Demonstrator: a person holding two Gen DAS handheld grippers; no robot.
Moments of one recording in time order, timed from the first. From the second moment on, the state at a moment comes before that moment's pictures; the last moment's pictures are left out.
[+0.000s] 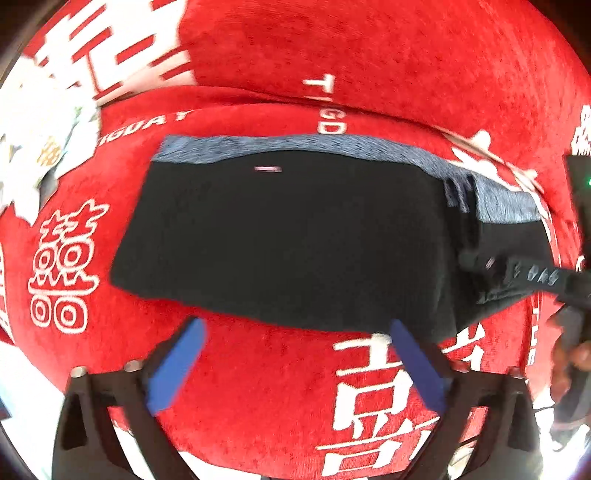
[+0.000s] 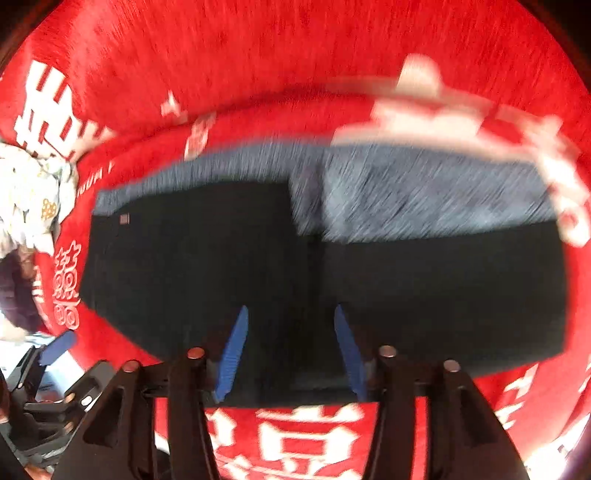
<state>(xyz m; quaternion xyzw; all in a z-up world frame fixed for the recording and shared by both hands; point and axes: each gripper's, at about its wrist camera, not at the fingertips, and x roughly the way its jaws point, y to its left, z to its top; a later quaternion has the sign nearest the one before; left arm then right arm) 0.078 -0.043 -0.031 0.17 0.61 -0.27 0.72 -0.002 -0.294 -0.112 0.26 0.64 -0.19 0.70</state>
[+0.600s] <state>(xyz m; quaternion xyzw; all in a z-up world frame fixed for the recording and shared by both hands) 0.091 0.041 -0.045 0.14 0.67 -0.22 0.70 0.012 -0.202 -0.078 0.18 0.66 -0.13 0.72</state>
